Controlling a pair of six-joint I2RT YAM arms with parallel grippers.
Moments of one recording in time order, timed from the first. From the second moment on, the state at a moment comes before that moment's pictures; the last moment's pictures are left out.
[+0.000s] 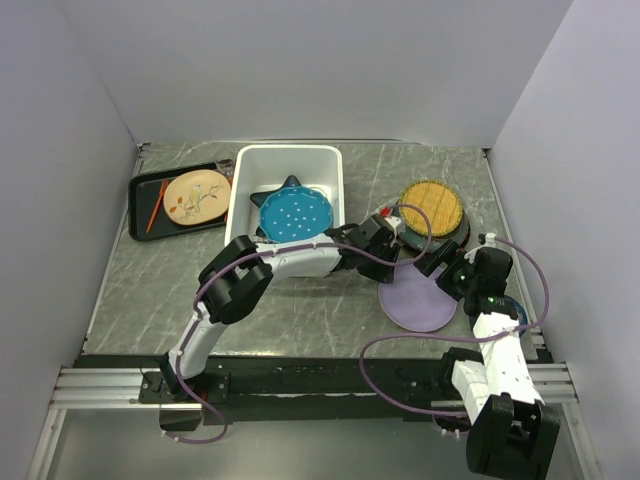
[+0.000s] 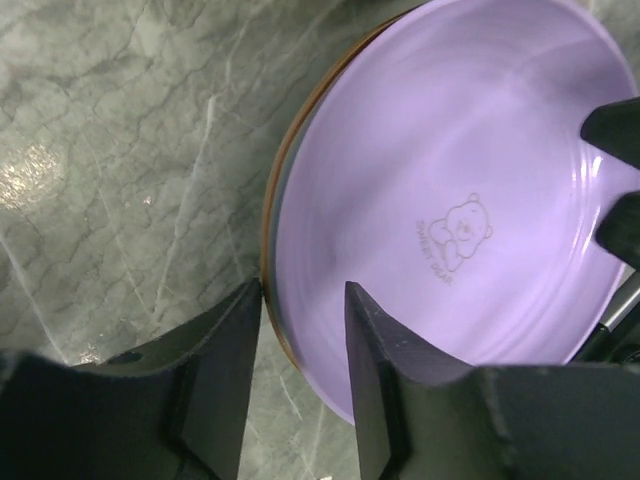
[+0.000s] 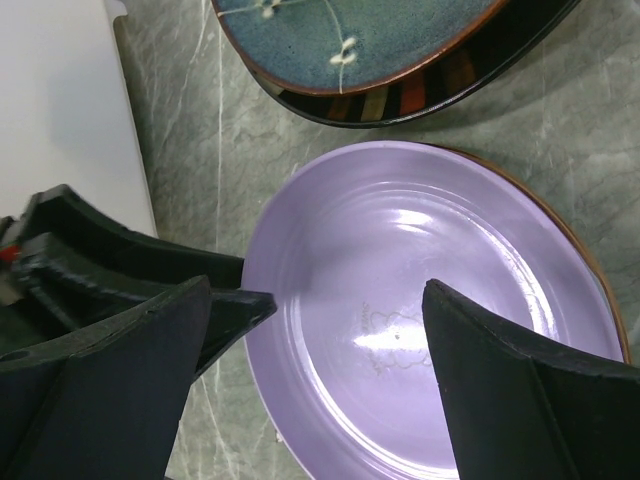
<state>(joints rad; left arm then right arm) -1.00 2.17 1.65 -0.30 0.11 -0.51 -0.24 0.80 0.39 -0.25 -0.41 0.57</state>
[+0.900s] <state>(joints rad) -1.00 2.18 1.67 -0.34 0.05 -0.52 -0.24 0.81 0.39 -0.25 -0.42 0.57</state>
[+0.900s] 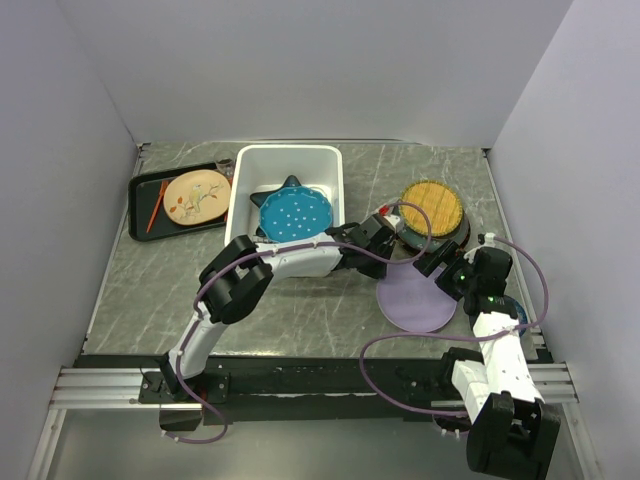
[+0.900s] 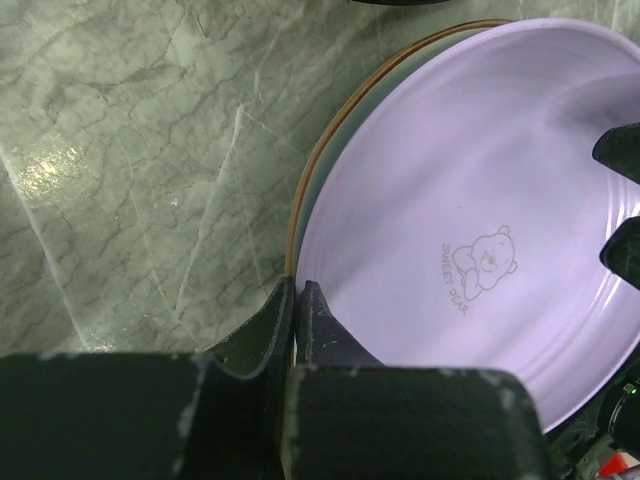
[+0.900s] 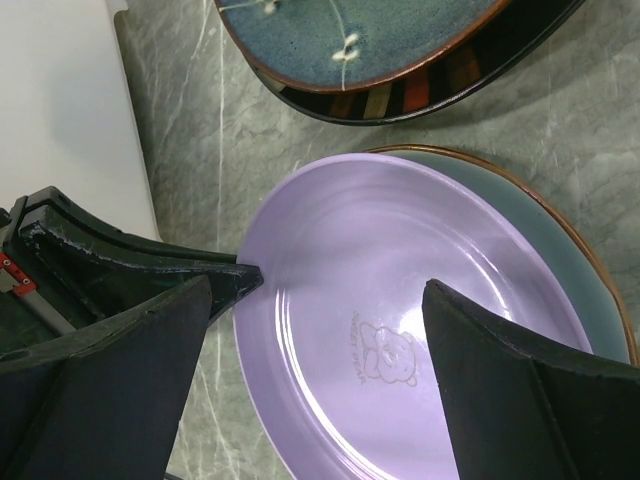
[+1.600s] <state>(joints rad) -1.00 2.11 1.67 -0.39 0.02 -0.51 -0.24 0.81 0.38 -0.24 -0.43 0.57</state>
